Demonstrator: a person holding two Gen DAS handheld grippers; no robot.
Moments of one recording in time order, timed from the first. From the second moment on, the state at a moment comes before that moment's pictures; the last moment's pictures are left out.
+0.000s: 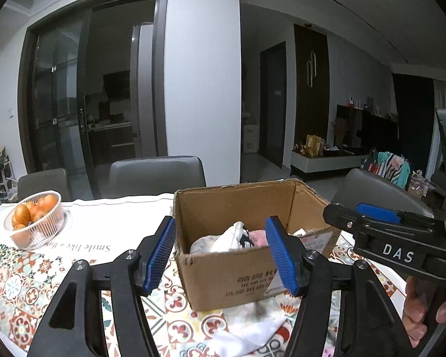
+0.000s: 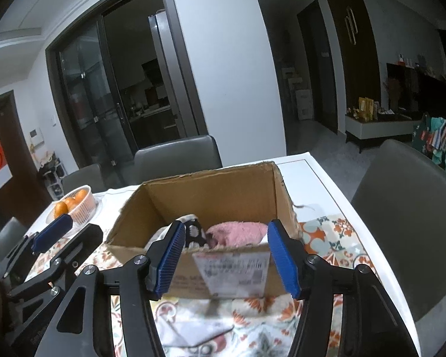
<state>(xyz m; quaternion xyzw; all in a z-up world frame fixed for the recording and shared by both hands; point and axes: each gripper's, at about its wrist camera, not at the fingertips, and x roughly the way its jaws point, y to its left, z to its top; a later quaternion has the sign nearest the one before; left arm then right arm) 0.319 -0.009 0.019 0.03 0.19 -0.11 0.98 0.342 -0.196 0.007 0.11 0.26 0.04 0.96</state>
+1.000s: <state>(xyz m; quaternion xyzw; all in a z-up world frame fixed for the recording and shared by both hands) 0.260 0.020 -0.015 0.06 0.22 -0.13 0.96 0.258 -0.167 -0.029 0.14 0.31 -0.06 0.94</state>
